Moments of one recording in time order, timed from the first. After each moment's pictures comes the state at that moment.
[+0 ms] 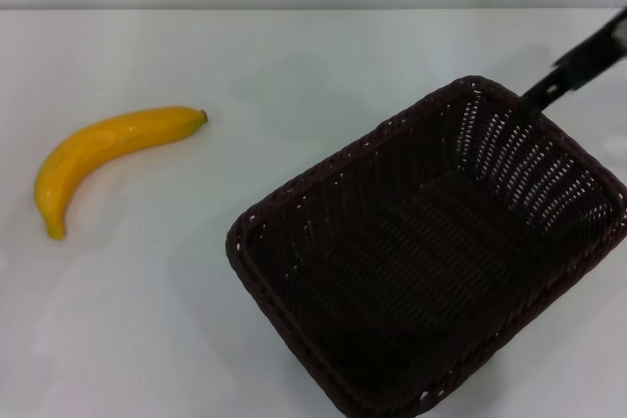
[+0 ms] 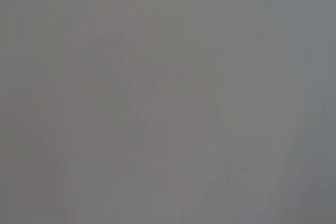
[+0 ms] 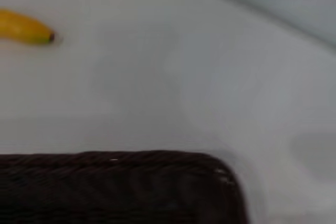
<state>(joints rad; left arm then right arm) -0.05 -1.97 0.66 0.37 -2.24 -1.58 2.16 0.92 2.02 -1.04 -1.32 0.42 1.84 -0.47</state>
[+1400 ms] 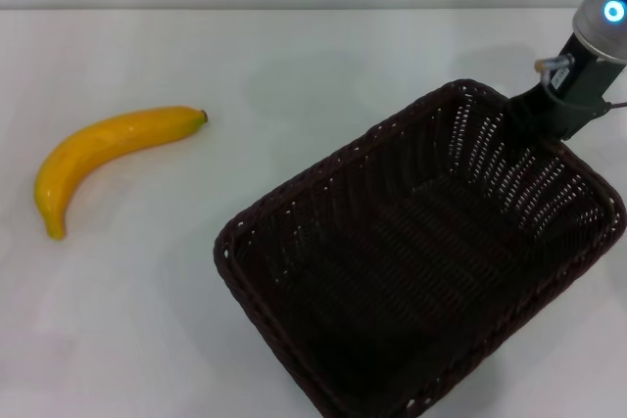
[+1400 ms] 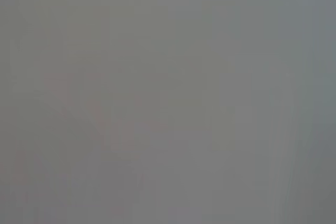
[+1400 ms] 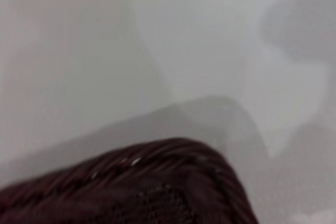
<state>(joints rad) -0.08 -1.95 0.63 0.42 -2.22 -1.55 2.28 1.10 2.01 -1.09 -0.84 0.32 1.67 -0.11</state>
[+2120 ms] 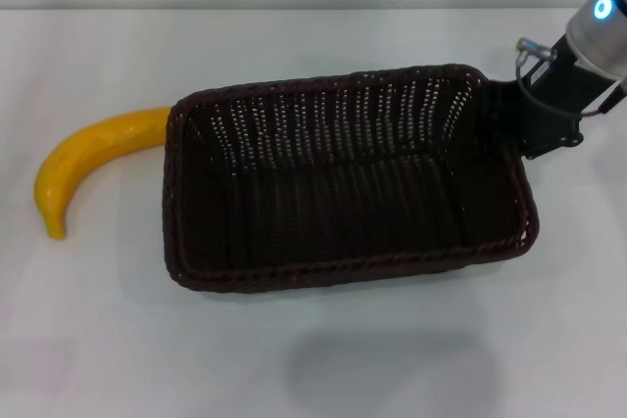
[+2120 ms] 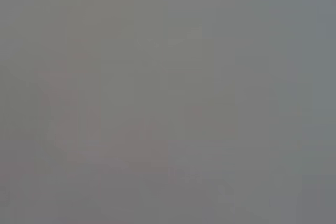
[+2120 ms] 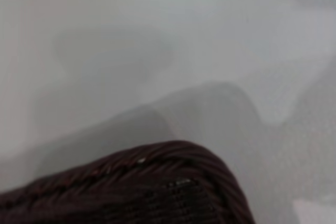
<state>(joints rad) -0.09 -1.95 0.48 0.47 -2.22 -1.51 2.52 0.96 2.02 -1.17 -1.00 0.53 1.64 0.39</state>
